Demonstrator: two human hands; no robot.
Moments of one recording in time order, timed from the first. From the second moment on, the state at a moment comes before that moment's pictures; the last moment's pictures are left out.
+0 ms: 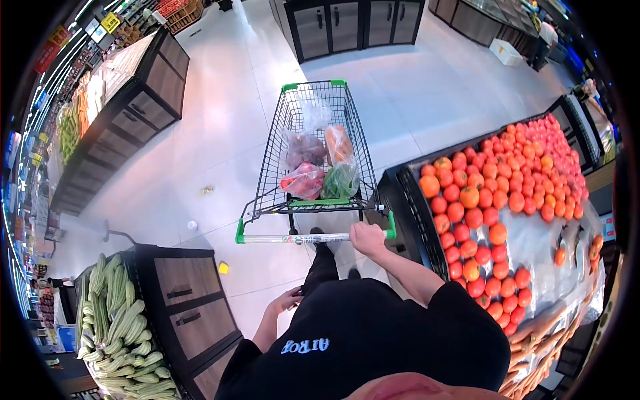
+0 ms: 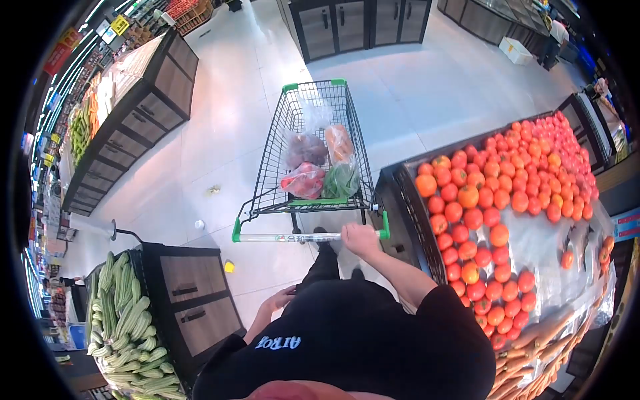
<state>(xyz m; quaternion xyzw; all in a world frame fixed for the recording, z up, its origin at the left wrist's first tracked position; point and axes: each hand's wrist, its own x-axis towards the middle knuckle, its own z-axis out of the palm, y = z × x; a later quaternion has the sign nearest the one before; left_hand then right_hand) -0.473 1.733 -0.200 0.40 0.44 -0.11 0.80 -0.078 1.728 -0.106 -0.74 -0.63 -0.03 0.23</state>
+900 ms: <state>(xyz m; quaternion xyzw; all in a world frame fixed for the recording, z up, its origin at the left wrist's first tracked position) -0.348 2.202 -0.129 0.70 0.39 0.01 0.60 0.034 2.114 -0.131 -0.75 -0.63 0.03 0.18</state>
